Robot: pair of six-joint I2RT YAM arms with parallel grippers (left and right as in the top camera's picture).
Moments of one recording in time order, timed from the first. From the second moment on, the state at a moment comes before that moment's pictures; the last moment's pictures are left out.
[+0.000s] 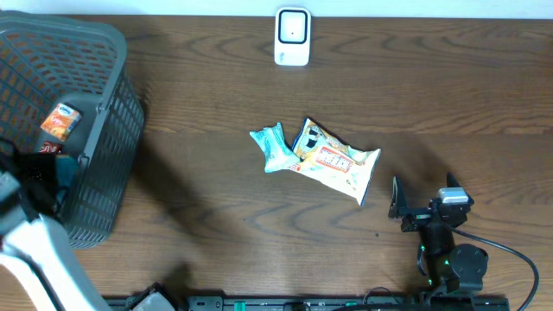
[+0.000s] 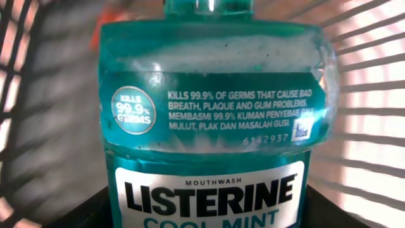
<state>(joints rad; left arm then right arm) 0.73 1.16 1.03 -0.72 0.02 -0.96 -0.03 0.02 0.01 -0.06 -0.10 0.01</state>
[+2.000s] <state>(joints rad) -0.72 1.91 1.10 -0.19 -0.07 -1.11 -0.03 0.02 0.01 -0.06 -0.10 0.01</state>
